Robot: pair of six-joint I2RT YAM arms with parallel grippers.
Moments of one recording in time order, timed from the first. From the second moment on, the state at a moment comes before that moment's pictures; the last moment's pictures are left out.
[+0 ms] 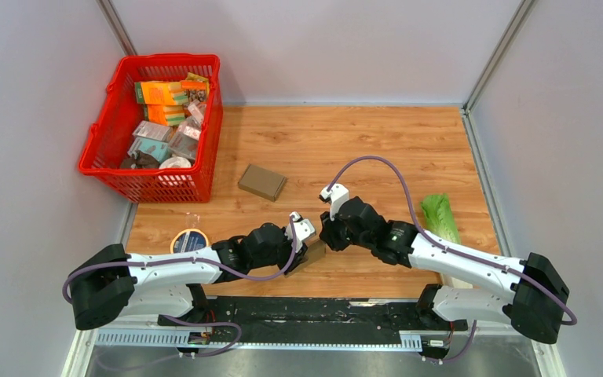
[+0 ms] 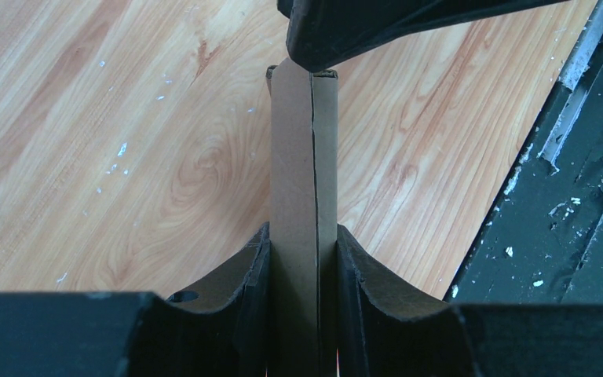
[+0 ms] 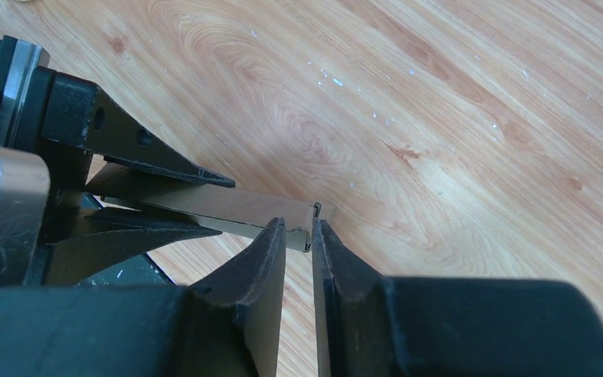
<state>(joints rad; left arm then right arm) -1.09 1.15 0.43 0.14 0.02 -0.10 1.00 1.13 0.72 -0.24 0.08 0.32</state>
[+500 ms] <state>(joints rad) -1.09 1.15 0.43 0.14 0.02 -0.10 0.98 1.17 0.72 -0.20 0.06 0.38</state>
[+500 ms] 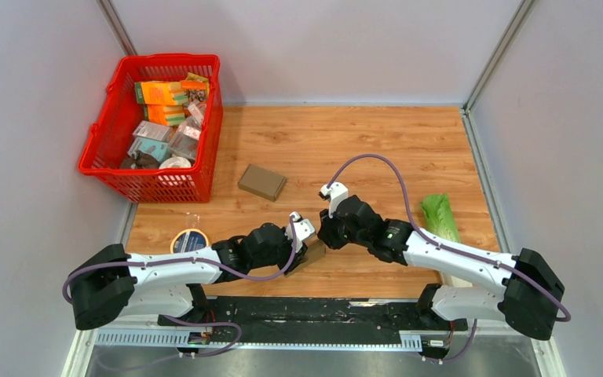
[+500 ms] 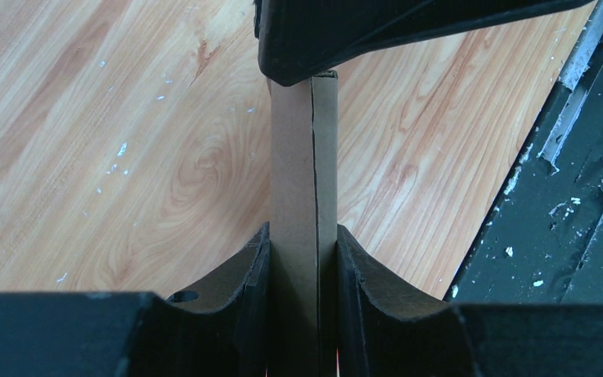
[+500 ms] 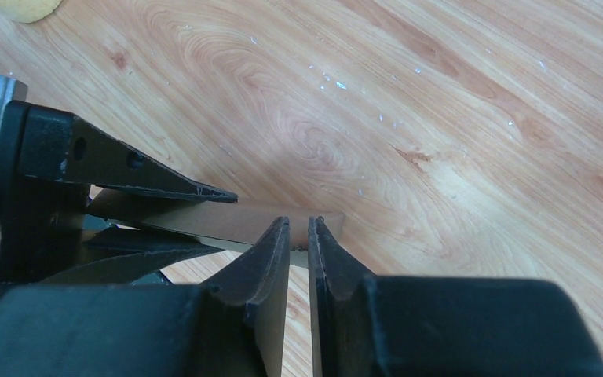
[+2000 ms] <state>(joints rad) -1.09 1.15 0.44 0.13 0.03 -0.09 0.95 1.09 0.62 -0.19 -0.03 0.32</state>
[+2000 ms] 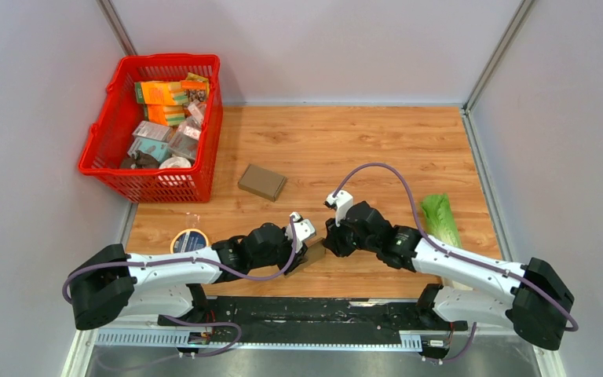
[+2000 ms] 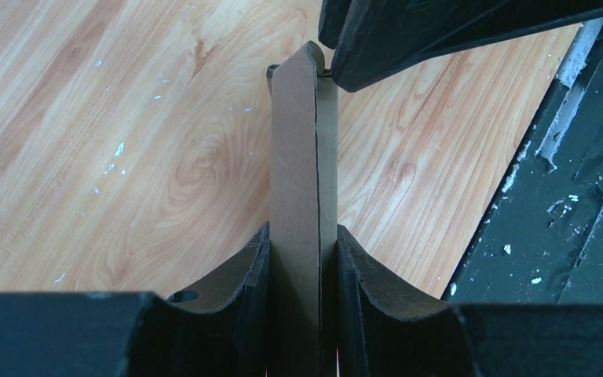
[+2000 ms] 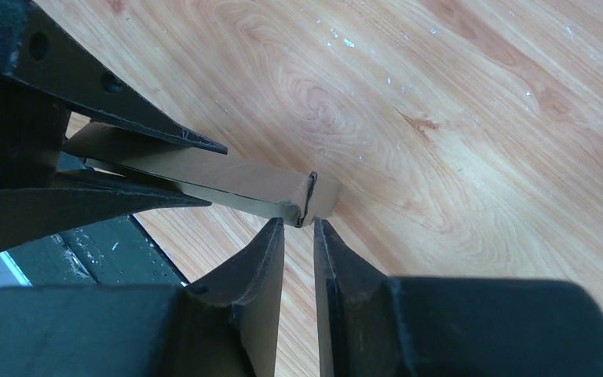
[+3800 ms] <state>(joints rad) -1.09 1.15 0.44 0.13 0.03 -0.10 0.95 1.15 0.66 -0.17 -0.01 0.30</state>
